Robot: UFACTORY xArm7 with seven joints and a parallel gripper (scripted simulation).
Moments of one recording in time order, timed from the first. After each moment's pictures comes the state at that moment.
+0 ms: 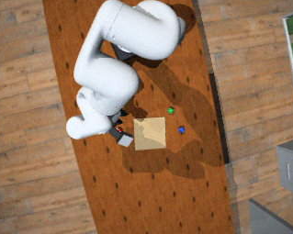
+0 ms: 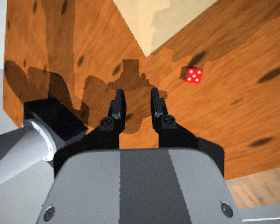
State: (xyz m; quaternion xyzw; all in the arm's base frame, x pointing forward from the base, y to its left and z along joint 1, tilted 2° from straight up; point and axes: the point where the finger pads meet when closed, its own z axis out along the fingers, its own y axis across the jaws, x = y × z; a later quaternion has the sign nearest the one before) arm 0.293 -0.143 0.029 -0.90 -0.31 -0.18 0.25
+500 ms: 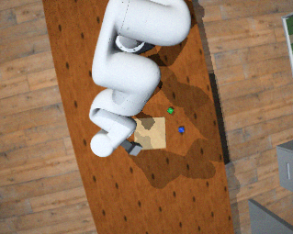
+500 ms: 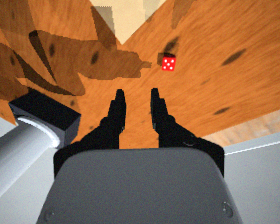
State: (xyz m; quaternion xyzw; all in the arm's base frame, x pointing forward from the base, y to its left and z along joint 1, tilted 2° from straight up) arm 0.320 -0.156 0.048 -0.94 -0.31 -0.05 0.13
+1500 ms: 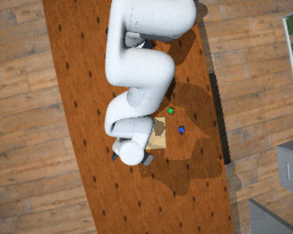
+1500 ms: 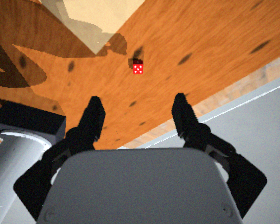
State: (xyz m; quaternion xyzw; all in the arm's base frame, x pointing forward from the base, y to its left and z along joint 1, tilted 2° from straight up) arm 0.366 -0.157 0.078 -0.95 -0.32 -0.02 0.00
